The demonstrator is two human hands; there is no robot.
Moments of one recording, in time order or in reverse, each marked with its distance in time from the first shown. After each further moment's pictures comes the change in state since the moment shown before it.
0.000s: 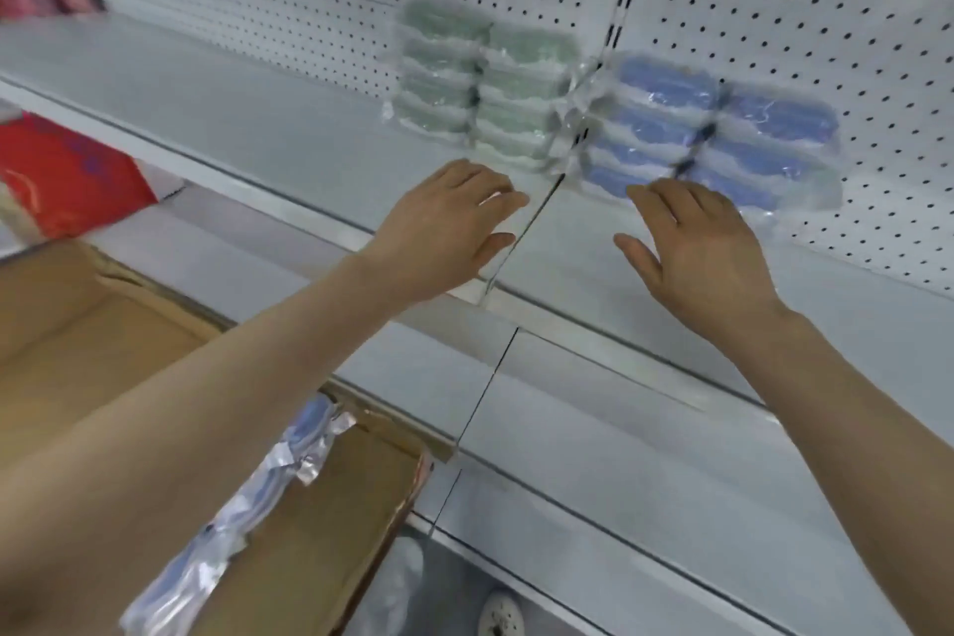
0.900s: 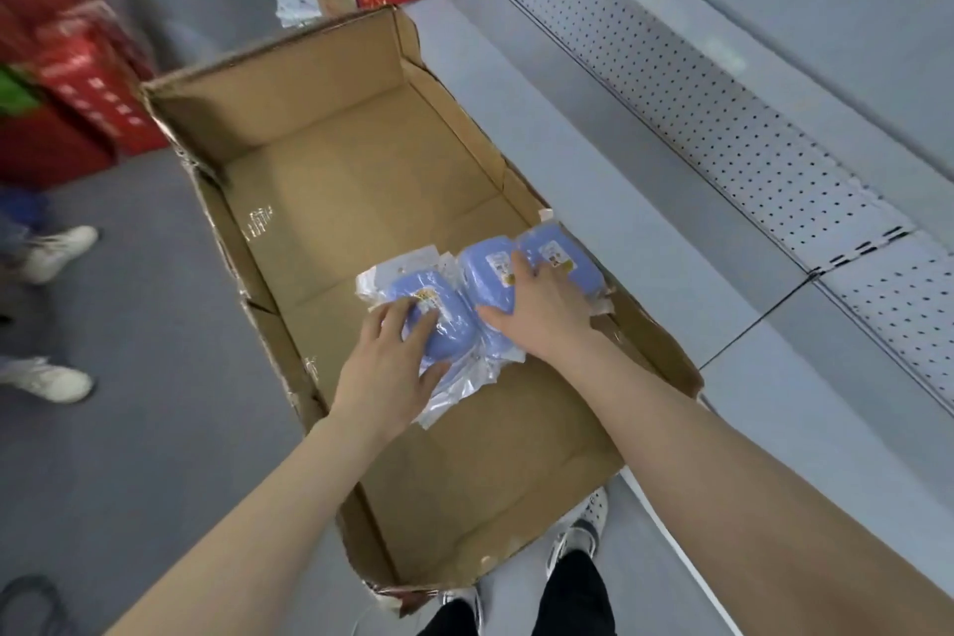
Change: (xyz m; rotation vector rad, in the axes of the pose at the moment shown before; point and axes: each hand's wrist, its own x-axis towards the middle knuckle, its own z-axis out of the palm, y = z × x) left_hand -0.446 0.014 -0.028 0.015 -0.588 -1.187; right_hand -0.014 -0.474 0.150 0.504 -1.019 -0.217
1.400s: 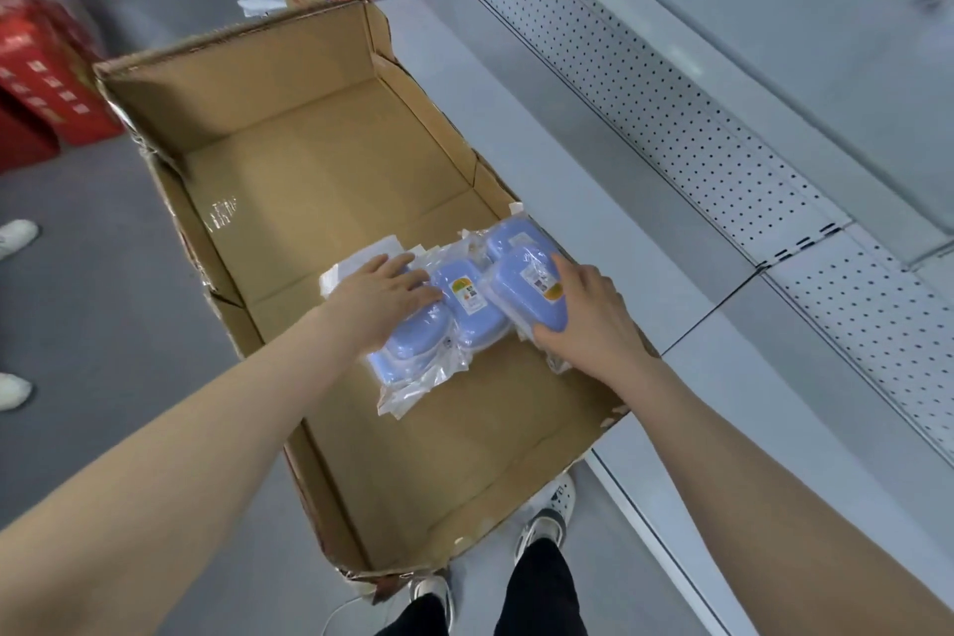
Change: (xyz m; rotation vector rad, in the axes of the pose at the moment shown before) left_hand 0.073 -0.007 -0.027 0.497 -0.416 0.398; right_hand -0.055 0.073 -0.003 0.112 0.159 0.005
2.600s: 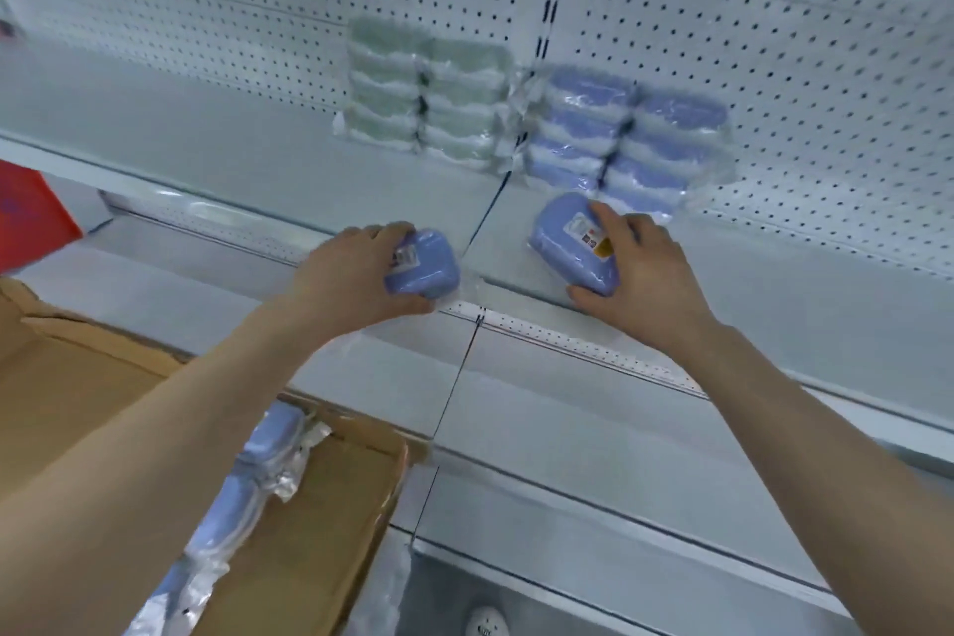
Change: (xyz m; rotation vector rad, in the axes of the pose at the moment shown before) left_hand 0.052 0.202 -0.301 -0.350 0.689 0.331; right_hand -0.246 0.188 -0.248 -0.242 0.704 0.432
